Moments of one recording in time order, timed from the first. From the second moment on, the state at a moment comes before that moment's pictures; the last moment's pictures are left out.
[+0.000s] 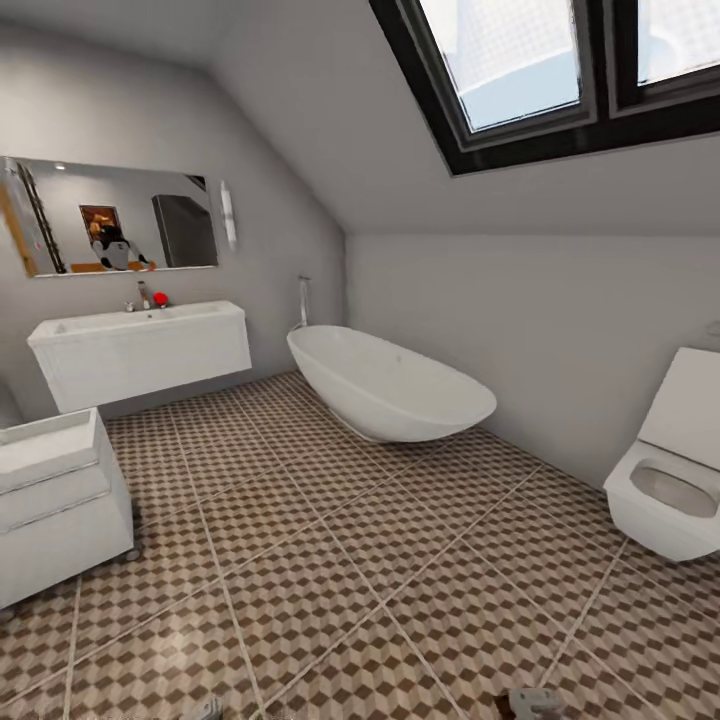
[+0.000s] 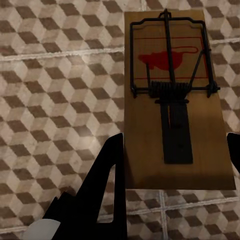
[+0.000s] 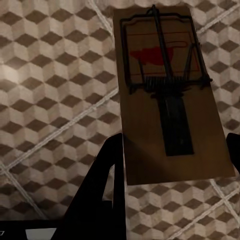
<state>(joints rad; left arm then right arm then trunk) -0.45 0.02 0.24 -0.01 0.28 -0.03 0.12 -0.52 -0.05 -0.09 0.03 0.14 0.09 -0.01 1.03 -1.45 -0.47</state>
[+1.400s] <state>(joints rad) -0.45 0.01 0.24 -0.02 0.28 -0.03 0.11 -0.52 -0.06 -0.09 0.03 0.14 0.08 -0.01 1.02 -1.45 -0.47</state>
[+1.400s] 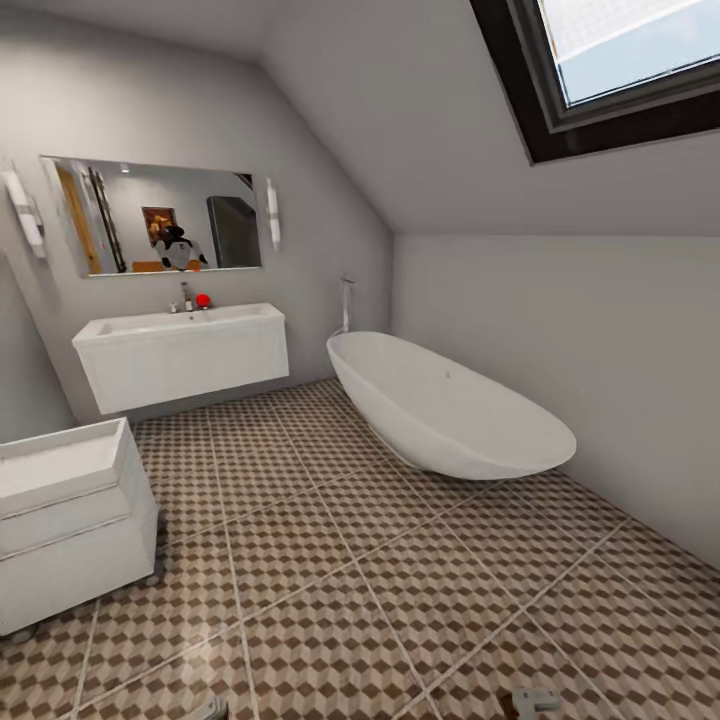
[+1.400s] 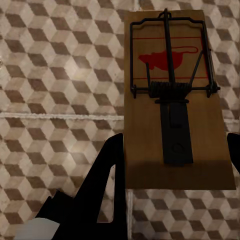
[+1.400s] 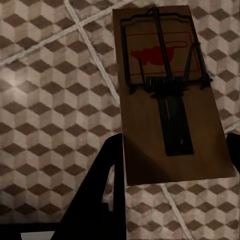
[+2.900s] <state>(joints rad) -0.45 0.02 0.24 -0.02 0.28 -0.03 0.11 -0.52 -0.06 -0.09 0.03 0.14 0.09 -0.01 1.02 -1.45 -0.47</state>
